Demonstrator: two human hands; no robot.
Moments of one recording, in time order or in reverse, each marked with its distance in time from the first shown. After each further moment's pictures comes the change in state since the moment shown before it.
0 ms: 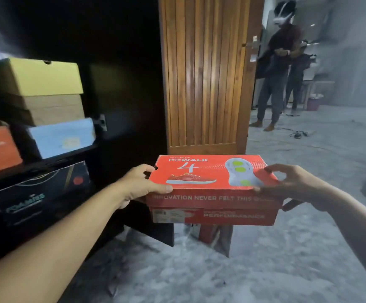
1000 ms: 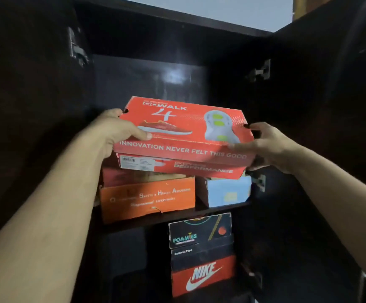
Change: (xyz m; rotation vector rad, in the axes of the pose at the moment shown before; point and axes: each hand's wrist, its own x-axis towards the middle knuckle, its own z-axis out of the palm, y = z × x) left_hand -0.204 0.072 -0.369 -0.123 1.024 0.110; right_hand 0.021 -0.414 0.207 0.305 -0.385 -0.767
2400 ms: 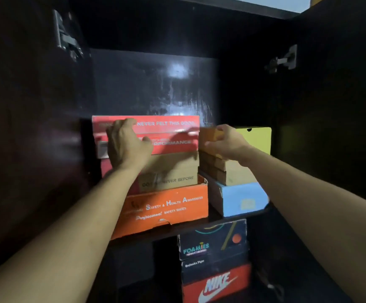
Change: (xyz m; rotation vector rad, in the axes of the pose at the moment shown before) left_hand 0.095 -0.078 0.039 0.505 0.520 0.412; right_hand 0.138 0.020 0.098 -0.162 0.079 -0.031
